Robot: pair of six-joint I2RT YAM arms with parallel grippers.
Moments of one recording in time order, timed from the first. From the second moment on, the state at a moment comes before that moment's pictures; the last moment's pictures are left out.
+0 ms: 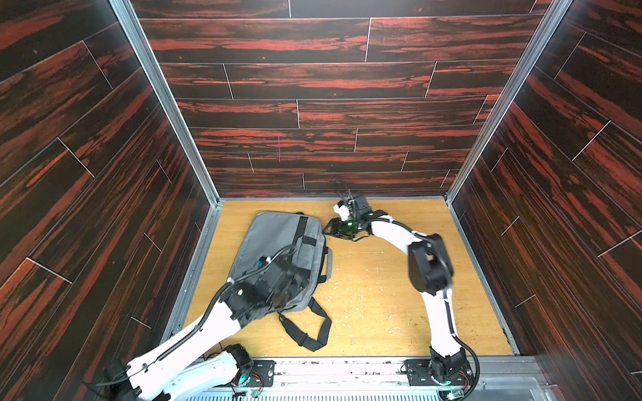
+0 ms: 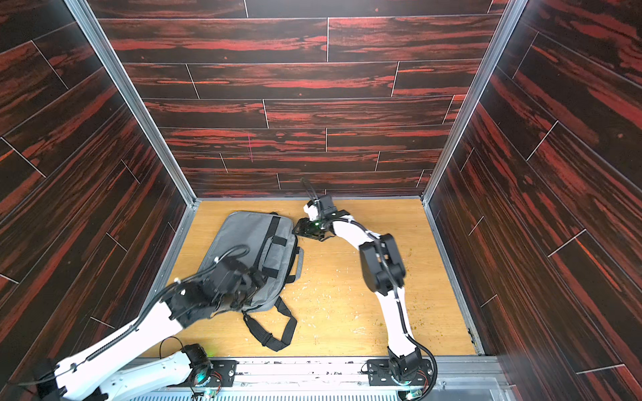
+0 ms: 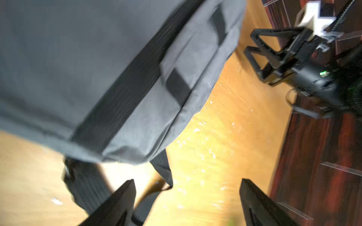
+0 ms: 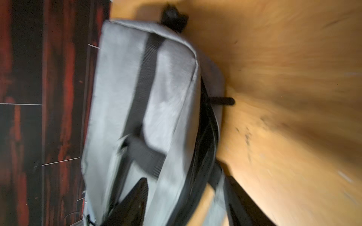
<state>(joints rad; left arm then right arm) -0.77 1.03 0.94 -0.82 -0.17 -1.26 0.48 2.20 1.77 -0.45 -0.58 0.46</state>
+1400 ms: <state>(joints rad) -0.73 2.09 1.60 -1.05 -0.55 -0.56 0.28 1.26 0.76 -0.39 -0.67 0.48</state>
